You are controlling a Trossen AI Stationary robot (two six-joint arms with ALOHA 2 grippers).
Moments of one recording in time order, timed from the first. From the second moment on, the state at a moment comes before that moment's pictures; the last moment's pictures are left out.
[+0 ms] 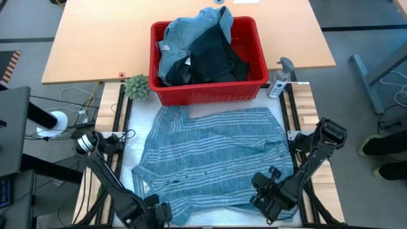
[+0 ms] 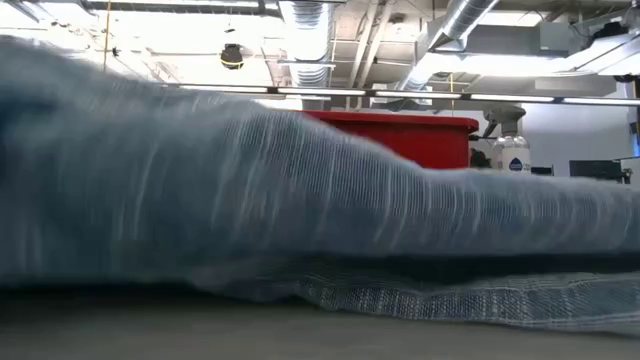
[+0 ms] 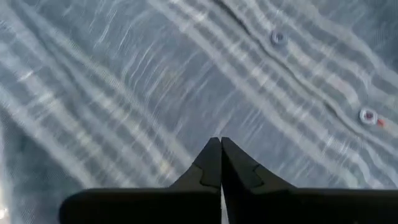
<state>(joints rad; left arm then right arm) -0.90 1.86 1.49 -0.72 -0.12 -1.22 0.90 1.72 1.11 -0.97 0.45 1.54</state>
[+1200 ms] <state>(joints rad) -0.87 1.47 1.16 -0.02 -0.32 -1.30 0.81 1.72 0.91 -0.65 0.41 1.52</state>
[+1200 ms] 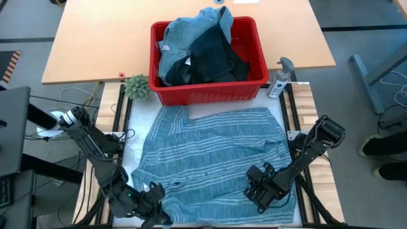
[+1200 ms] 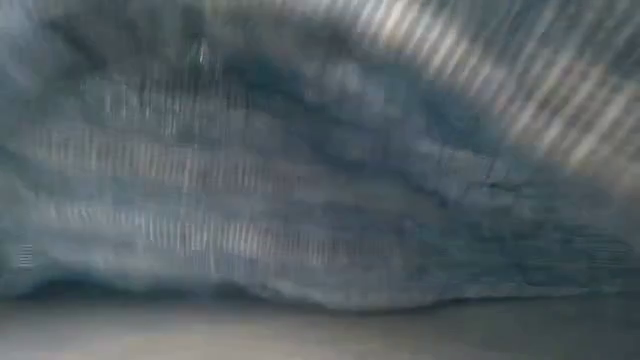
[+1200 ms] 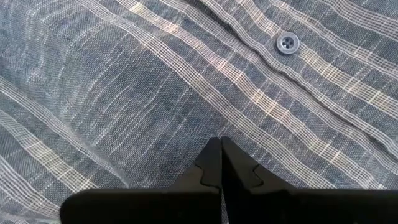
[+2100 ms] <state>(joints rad) -0.99 1.47 1.11 -0.61 -0.50 -1.72 0.80 1.72 0.91 -0.65 0.42 1.51</state>
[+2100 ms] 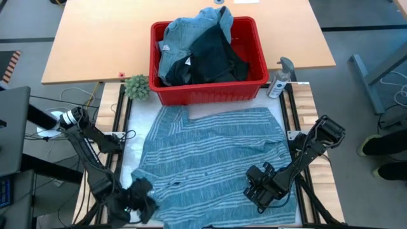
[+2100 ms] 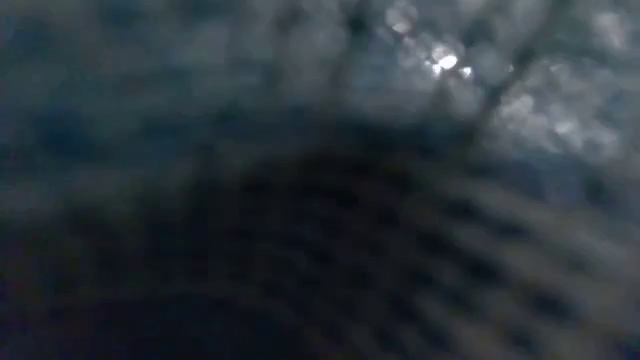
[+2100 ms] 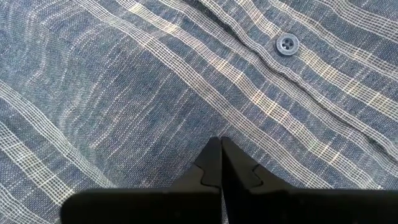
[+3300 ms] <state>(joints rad) -0.79 1.82 1.11 -1.00 -0.12 -1.60 0.77 1.72 0.91 -0.67 0.42 1.51</state>
